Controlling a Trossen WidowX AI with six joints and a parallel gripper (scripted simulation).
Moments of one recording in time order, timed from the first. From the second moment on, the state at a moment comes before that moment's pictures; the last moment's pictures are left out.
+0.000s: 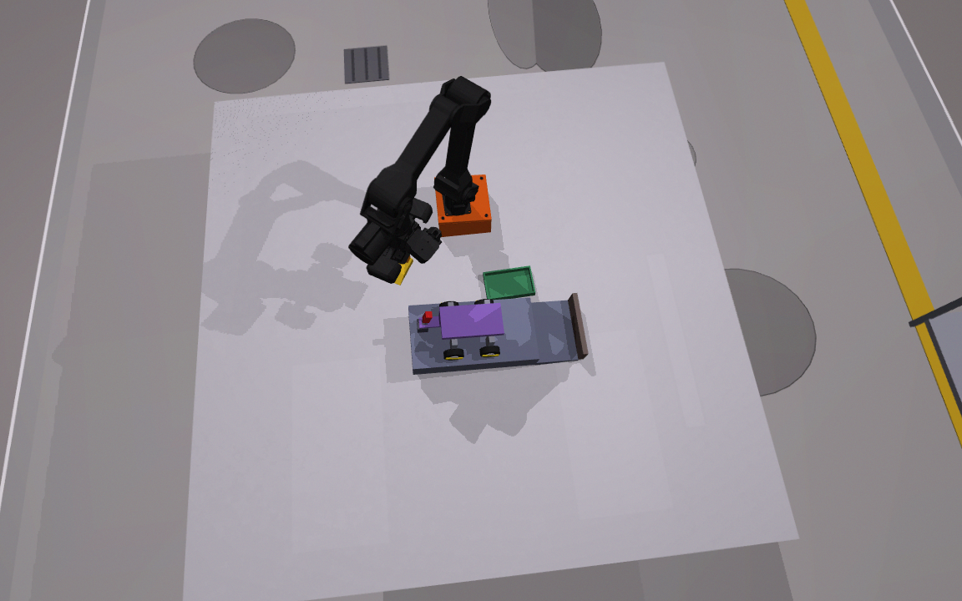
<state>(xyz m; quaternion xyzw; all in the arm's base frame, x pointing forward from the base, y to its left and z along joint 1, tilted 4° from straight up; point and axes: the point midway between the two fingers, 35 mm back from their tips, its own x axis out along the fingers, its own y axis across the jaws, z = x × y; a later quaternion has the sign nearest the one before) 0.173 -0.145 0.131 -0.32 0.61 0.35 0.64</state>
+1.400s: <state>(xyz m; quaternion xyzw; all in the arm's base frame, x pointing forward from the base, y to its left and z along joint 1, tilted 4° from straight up) 0.180 -0.129 0.129 0.04 0.70 0.00 0.71</state>
